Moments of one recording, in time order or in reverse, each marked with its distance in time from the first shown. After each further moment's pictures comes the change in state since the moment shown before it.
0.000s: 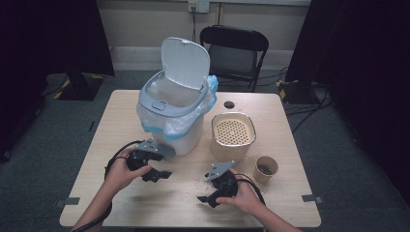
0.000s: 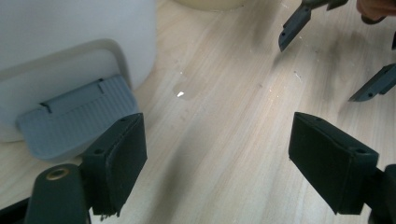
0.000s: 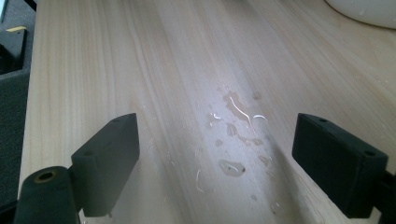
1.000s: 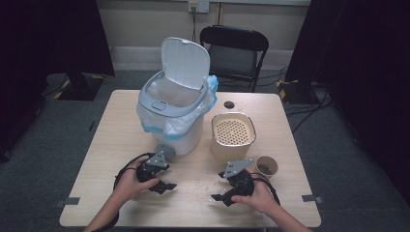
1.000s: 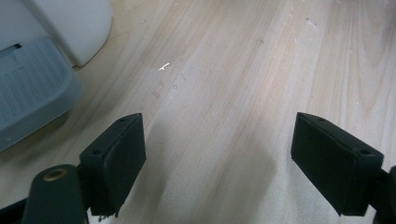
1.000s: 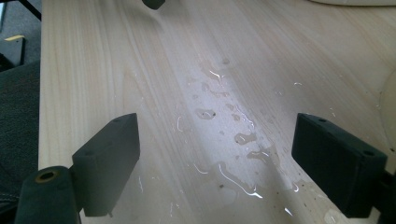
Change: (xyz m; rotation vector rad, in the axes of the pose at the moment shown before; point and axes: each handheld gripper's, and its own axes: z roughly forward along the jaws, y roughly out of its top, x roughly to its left) left arm -0.012 -0.023 0.039 0.055 -0.002 0.114; right arm -0.011 -0.021 -0.038 -0.014 -0.017 0.048
